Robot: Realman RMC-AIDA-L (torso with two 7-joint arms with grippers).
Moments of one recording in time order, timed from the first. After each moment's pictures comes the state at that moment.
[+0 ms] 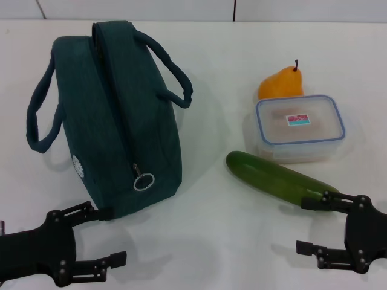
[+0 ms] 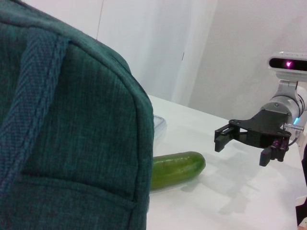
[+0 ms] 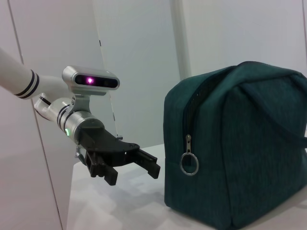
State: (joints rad) left arm -0.14 -2.02 0.74 0.60 1.93 1.81 -1.04; right arm 0.32 1.98 -1.22 -0.46 -1.52 -1.62 0.90
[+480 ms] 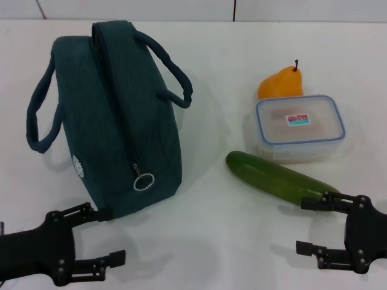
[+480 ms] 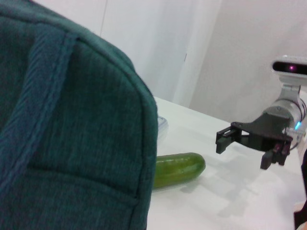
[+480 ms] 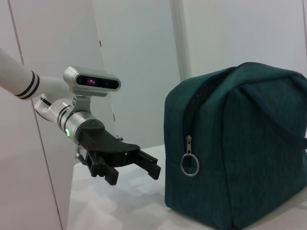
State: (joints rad) left arm -0.14 -2.02 0.74 0.60 1.93 1.81 -1.06; right arm 0.32 1.98 -1.22 -0.46 -1.52 -1.62 0.90
